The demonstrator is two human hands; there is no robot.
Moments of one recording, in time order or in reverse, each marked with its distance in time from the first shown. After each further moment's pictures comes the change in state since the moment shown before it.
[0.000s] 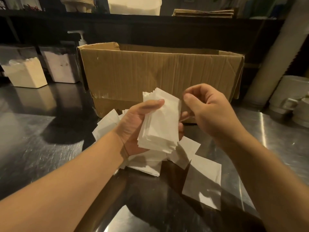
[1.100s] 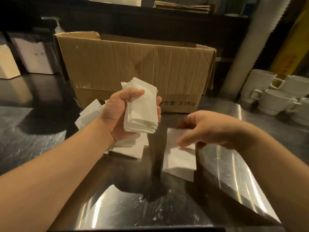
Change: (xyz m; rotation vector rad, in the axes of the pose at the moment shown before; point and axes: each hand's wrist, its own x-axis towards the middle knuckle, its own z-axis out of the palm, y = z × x) left_hand 0.007 -0.007 0.005 0.010 0.050 0.068; right_hand -0.036 0.002 -0.057 -0.357 -0.655 0.442
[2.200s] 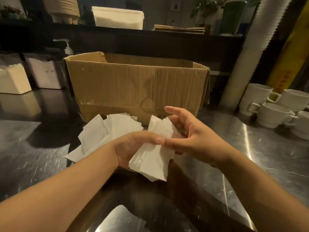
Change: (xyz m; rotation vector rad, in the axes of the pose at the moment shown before) left_hand -0.006 -0.021 0.010 0.235 -0.256 -0.416; right_hand -0.003 0.002 0.016 0.300 0.191 -0.461
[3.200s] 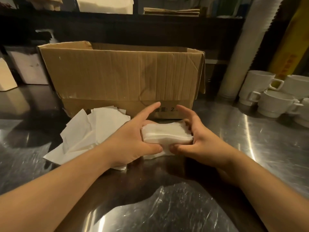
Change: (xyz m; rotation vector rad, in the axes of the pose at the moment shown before) left_hand 0.022 -0.016 0.003 0.941 0.660 0.347; right_hand -0.001 0.066 -0.024 -0.031 0.003 0.012
